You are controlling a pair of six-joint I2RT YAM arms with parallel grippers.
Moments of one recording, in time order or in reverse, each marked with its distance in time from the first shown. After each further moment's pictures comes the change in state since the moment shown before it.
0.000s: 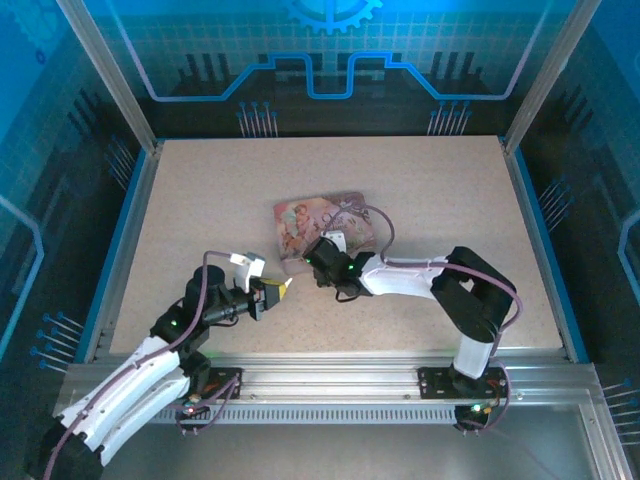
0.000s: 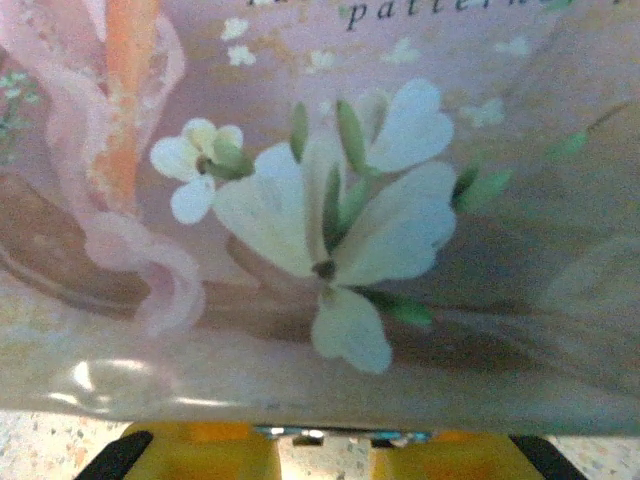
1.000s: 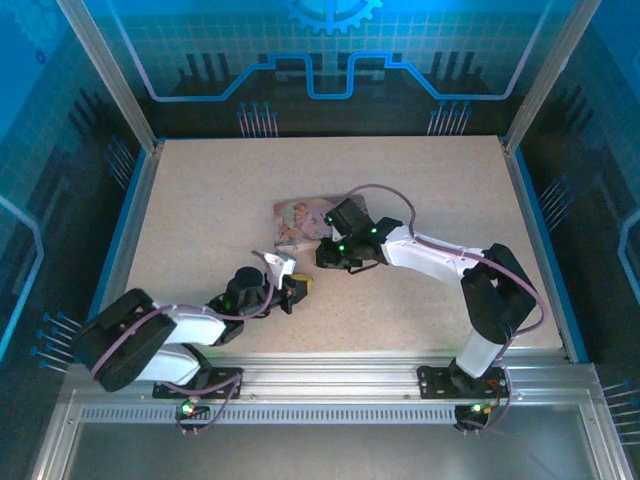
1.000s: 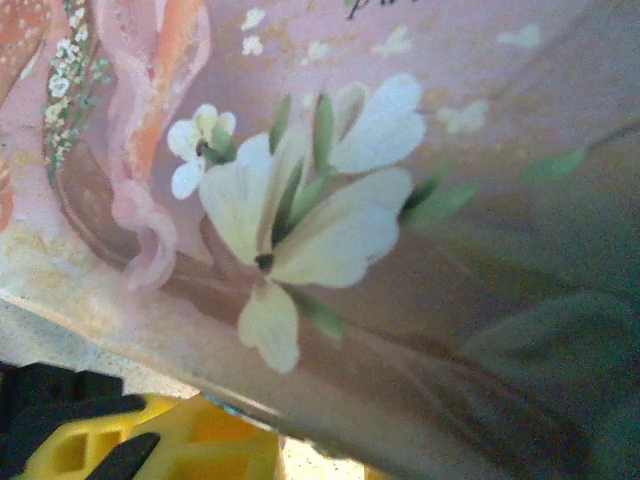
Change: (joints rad) left arm -0.154 0.791 -0.091 0.973 -0.181 0.004; right arm -0.191 -0.086 0.136 -0.201 -0.563 -0.026
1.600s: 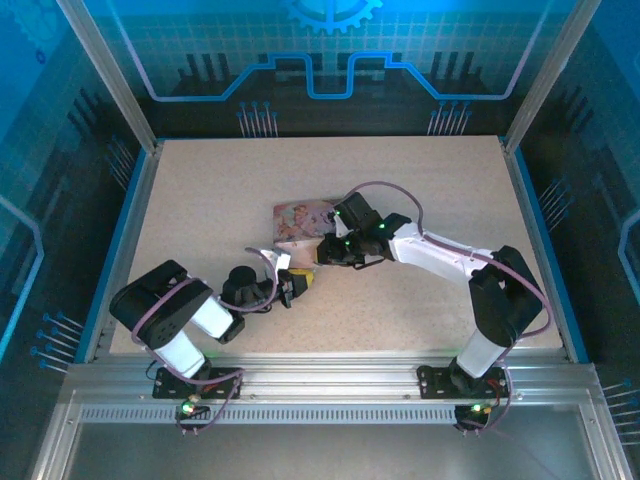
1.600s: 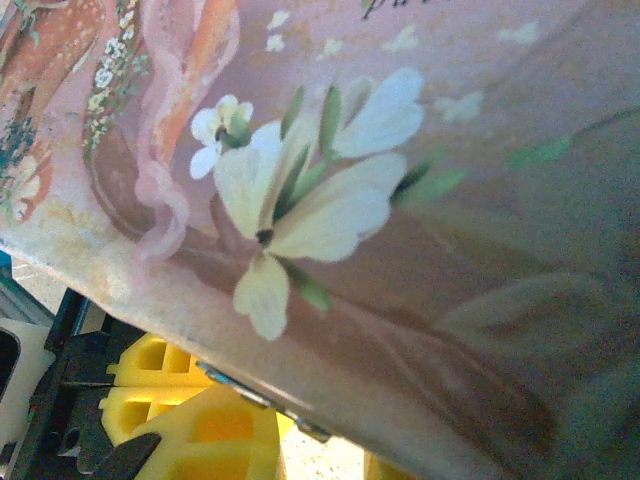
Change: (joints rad) left arm 0.078 0.239 -0.021 0.381 0.131 -0.096; right arm -0.041 -0.030 0.000 -0.008 -0.119 -0.014
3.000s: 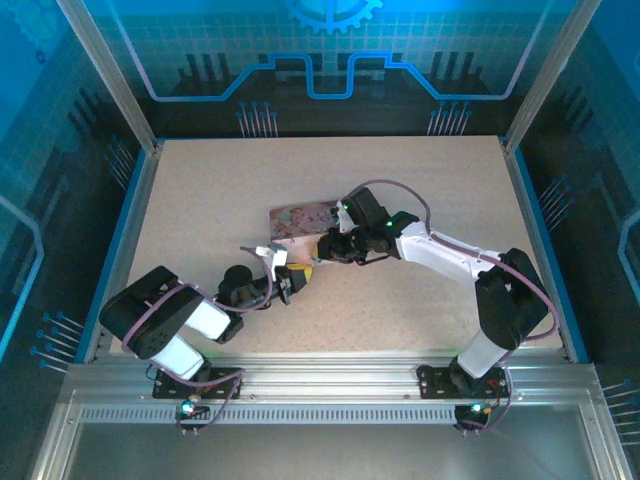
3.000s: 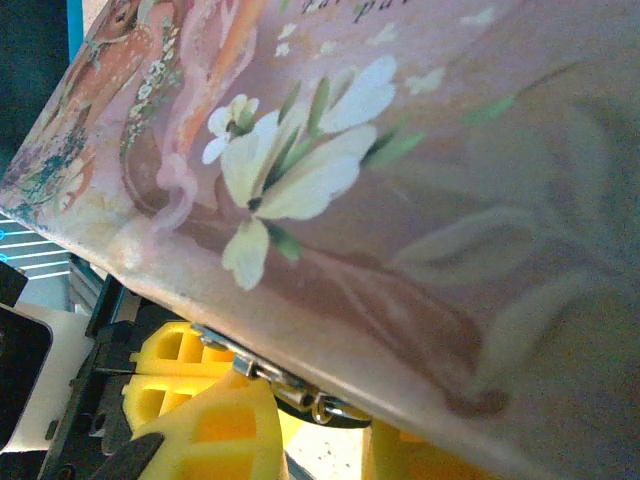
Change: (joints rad) left arm 0.005 -0.070 -0.001 0.004 -0.021 0.000; right arm -0.034 -0.030 -0.018 0.047 -0.109 0.034
